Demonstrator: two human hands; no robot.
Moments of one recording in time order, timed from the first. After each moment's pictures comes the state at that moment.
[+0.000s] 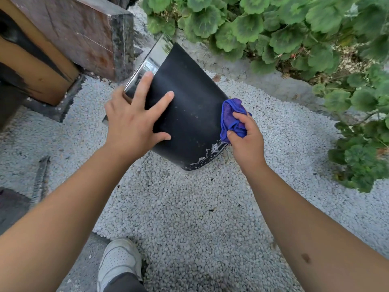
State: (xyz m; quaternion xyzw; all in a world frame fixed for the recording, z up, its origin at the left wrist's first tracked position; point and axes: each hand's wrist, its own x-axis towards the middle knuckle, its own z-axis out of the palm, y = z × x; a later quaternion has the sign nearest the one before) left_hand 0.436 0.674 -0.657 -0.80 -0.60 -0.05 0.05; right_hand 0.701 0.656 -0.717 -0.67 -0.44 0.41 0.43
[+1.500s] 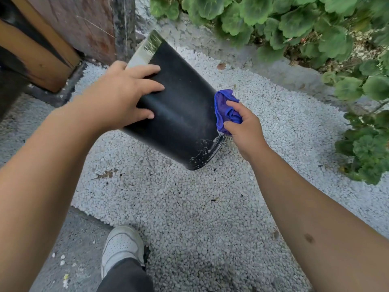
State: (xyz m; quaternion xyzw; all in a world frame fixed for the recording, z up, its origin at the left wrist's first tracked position) left_hand 0.405 0.702 -0.613 -0.87 -0.49 0.00 -0.03; right_hand 0.695 0.668 -0.721 -0.64 -0.40 0.53 0.39
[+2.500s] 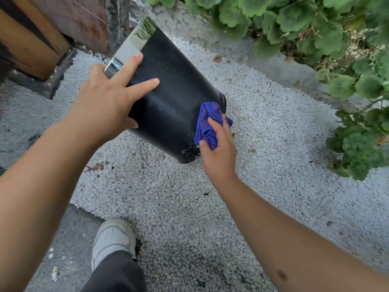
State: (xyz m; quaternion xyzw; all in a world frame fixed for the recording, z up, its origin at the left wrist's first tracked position) left_hand 0.403 0.667 -0.633 -0.82 -0.58 0.05 0.02; right_hand 0.647 0.591 -0.728 -0.67 -0.51 0.40 0.37
